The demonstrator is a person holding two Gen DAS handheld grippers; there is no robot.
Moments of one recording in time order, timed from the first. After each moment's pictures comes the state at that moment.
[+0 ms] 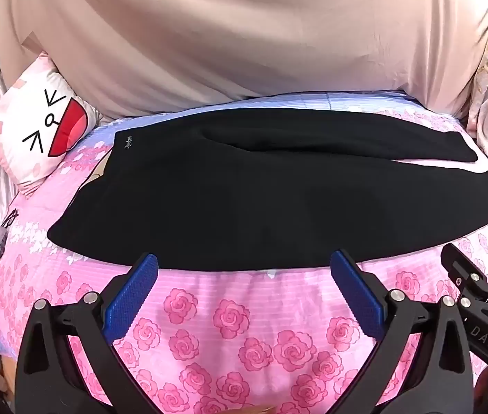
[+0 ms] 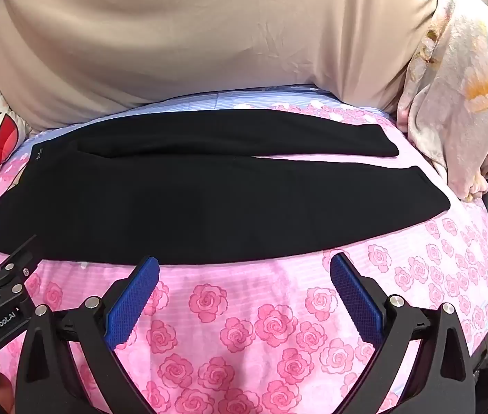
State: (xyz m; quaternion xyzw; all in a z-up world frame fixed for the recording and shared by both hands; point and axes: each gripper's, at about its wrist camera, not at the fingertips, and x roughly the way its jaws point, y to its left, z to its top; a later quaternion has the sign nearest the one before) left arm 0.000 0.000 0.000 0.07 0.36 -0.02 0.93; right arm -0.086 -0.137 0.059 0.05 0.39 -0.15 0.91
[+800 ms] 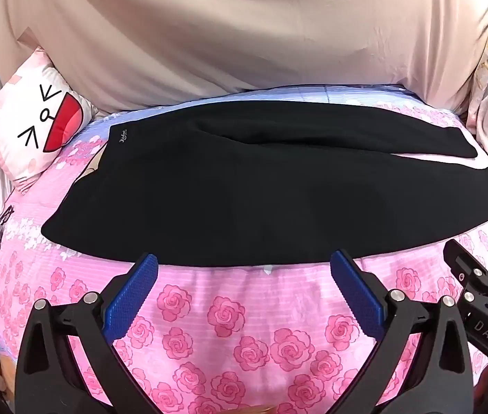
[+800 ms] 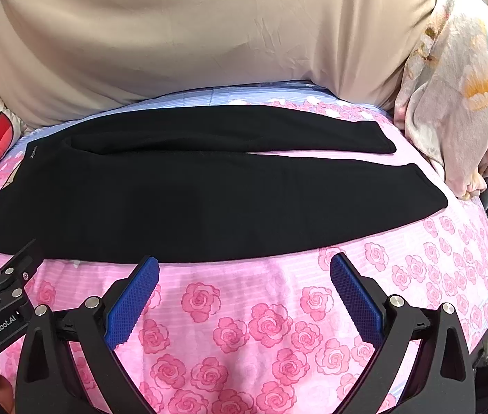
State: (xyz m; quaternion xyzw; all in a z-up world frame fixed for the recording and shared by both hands) left arm 0.000 0.001 -0.013 0.07 0.37 -0.03 0.92; right arm -0.087 -0.142 0.056 0.05 0.39 -0.15 0.91
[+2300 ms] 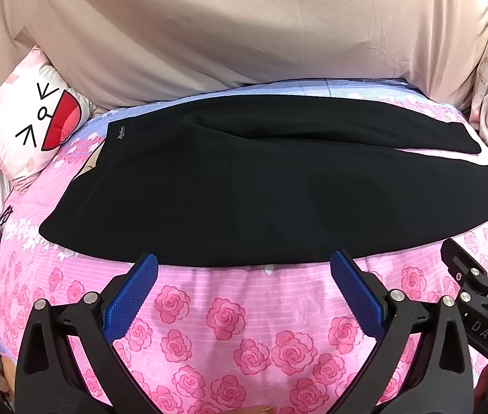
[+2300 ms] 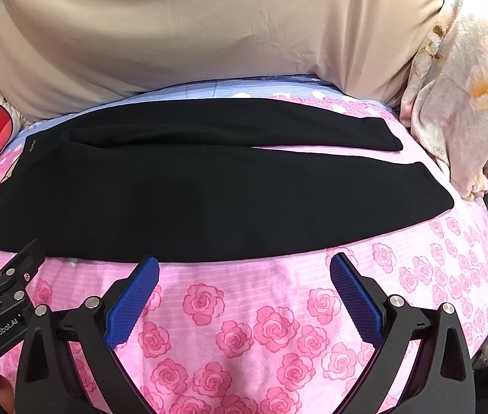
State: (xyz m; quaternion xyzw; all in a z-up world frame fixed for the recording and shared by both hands) left arm 0.007 0.002 -0.018 0.07 0.38 -0.03 0.92; right arm -0.076 -0.139 0.048 0.04 0.41 -0.15 0.90
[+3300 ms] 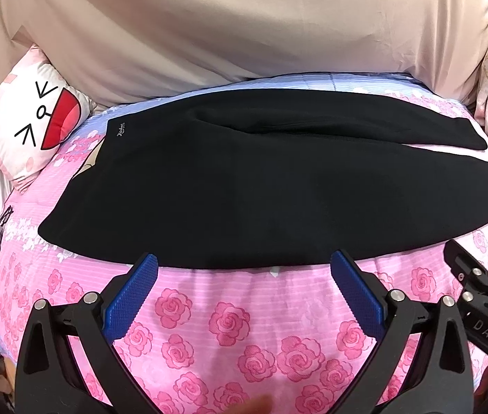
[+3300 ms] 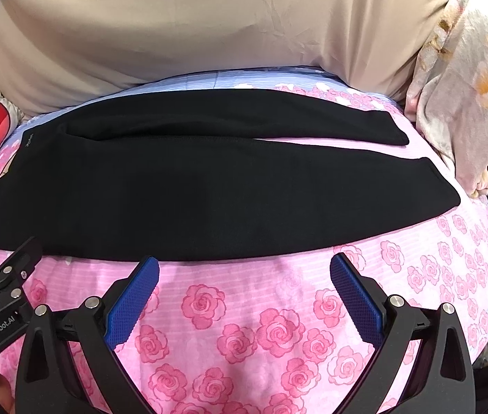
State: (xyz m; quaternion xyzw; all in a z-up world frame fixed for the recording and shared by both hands) left arm 0.019 0.002 -0.024 0.08 0.39 -0.02 0.92; right arm -0.063 -0.142 0.038 0.05 0.42 -0.15 0.89
